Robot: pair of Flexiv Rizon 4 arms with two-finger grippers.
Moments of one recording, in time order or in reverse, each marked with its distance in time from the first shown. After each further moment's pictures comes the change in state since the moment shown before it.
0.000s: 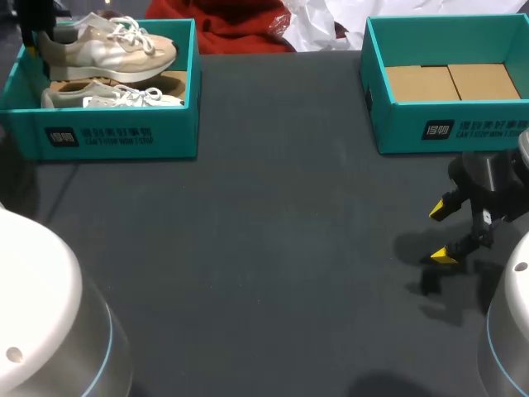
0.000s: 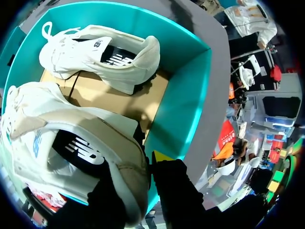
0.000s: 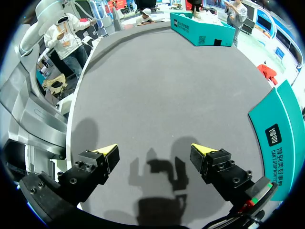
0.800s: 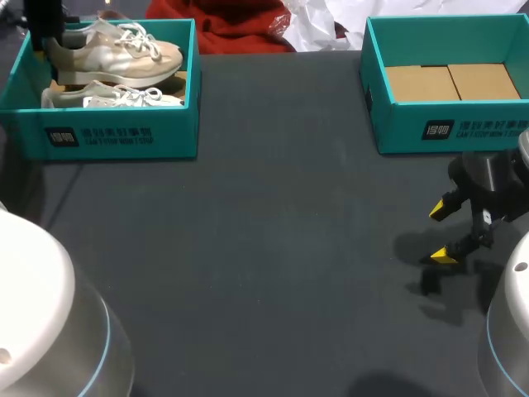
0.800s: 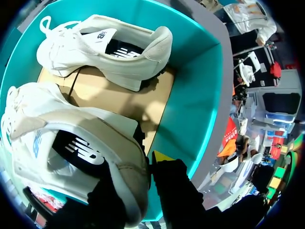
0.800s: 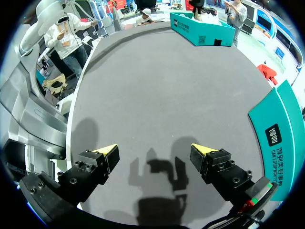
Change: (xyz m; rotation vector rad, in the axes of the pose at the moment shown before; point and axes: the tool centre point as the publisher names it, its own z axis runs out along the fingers) left arm -0.017 0.003 0.015 -0.011 0.001 0.029; right arm 0.000 0.000 0.000 0.000 0.000 0.000
